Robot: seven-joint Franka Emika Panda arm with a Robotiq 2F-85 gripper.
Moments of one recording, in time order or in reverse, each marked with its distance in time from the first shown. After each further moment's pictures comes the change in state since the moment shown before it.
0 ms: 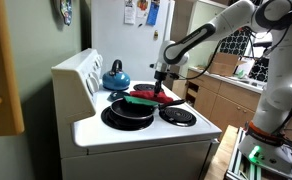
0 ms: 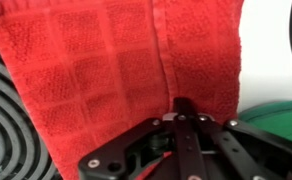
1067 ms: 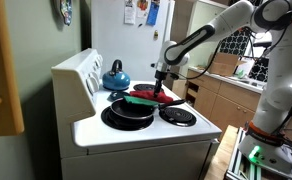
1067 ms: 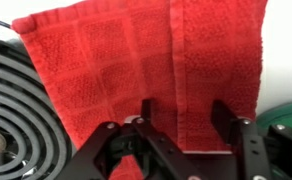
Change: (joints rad) arm -0.003 0.005 -0.025 -0.002 -0.027 0.044 0.037
